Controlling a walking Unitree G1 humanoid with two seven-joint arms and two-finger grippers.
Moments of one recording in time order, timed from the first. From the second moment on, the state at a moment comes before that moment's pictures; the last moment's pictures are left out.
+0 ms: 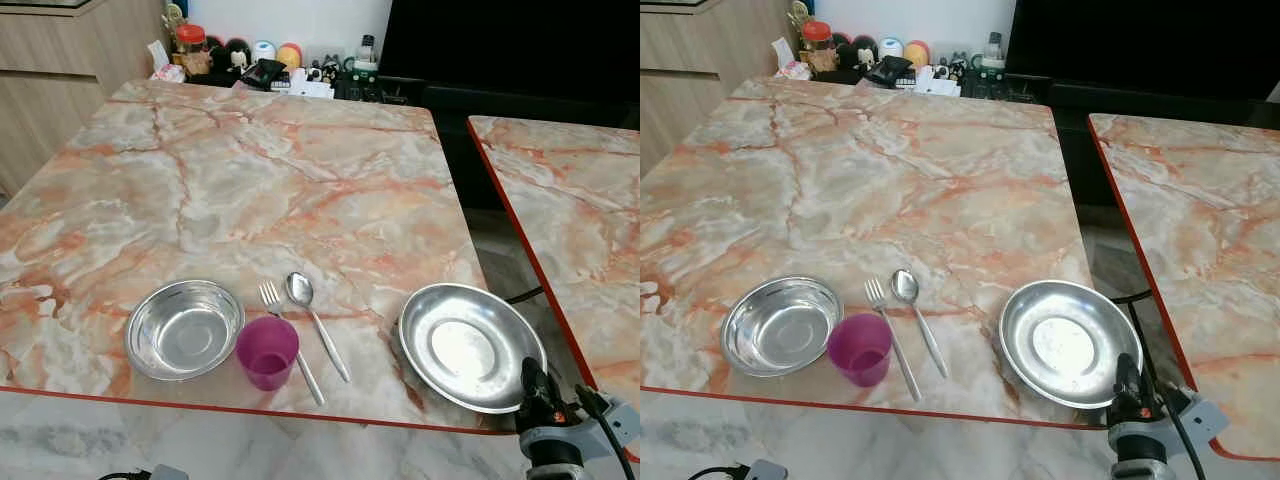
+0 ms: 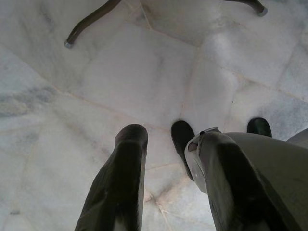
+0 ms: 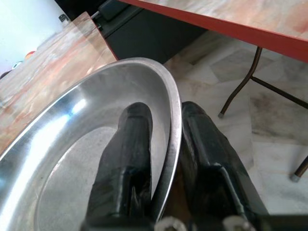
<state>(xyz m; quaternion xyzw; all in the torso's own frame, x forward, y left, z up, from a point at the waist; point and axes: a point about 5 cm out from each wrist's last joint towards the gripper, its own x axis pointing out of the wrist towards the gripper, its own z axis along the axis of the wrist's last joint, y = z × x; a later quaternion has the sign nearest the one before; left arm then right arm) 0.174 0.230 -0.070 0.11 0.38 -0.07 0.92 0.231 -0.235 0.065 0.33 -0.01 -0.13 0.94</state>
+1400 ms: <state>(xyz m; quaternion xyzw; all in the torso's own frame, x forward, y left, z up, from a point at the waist) 0.180 0.232 -0.066 0.13 0.36 -0.07 0.92 0.228 -0.243 0.094 0.43 0.02 -0.18 0.88</state>
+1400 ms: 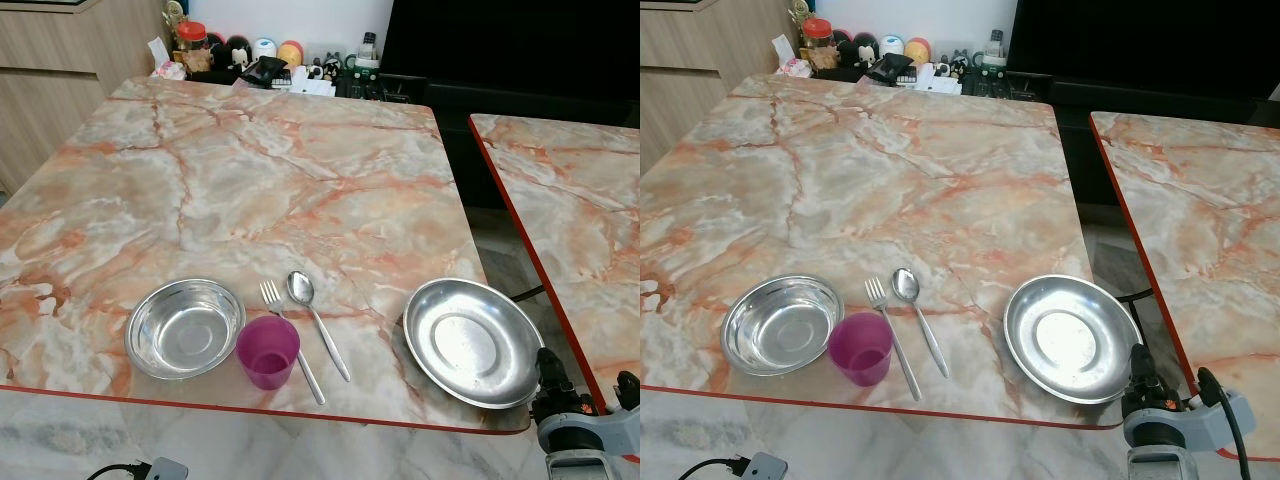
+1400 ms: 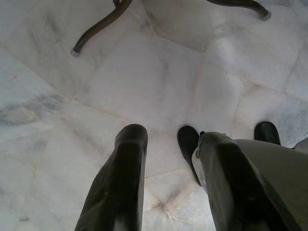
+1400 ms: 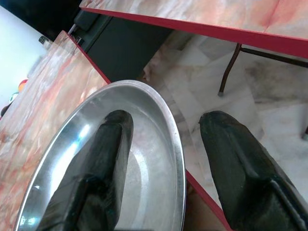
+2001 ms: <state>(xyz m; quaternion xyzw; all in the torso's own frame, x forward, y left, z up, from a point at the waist) 0.178 0.232 -0.067 0.13 0.37 -0.07 0.92 0.233 -0.251 0.093 0.42 0.06 -0.18 0.89</state>
